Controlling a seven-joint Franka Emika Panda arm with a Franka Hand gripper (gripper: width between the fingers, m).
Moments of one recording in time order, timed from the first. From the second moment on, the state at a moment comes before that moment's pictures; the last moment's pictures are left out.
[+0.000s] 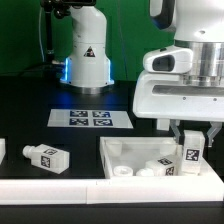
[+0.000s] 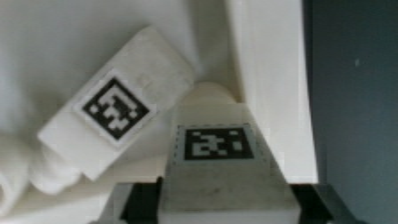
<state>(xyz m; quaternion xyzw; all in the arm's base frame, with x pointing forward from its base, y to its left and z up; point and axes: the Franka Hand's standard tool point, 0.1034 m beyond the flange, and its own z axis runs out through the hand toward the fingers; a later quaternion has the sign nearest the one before) 0.641 0.109 0.077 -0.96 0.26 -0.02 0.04</state>
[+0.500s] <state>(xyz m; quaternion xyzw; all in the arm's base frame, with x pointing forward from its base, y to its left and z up) 0.639 0.107 0.078 -0.89 0.45 -0.01 0.06</state>
